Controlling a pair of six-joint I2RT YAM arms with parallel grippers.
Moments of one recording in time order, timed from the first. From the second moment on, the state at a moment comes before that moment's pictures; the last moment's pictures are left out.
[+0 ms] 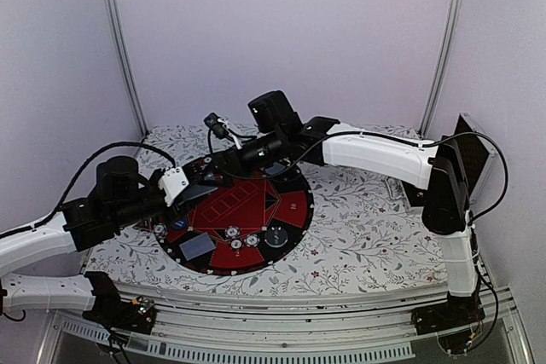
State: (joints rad) left arm -0.77 0.83 0.57 -0.07 -0.05 0.55; right arm 0.97 2.17 2.01 -0.34 -0.61 0.22
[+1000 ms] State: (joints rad) left arm -0.77 0.83 0.57 -0.07 -0.06 0.55; right arm 0.95 2.12 2.00 -0.36 -0.65 0.23
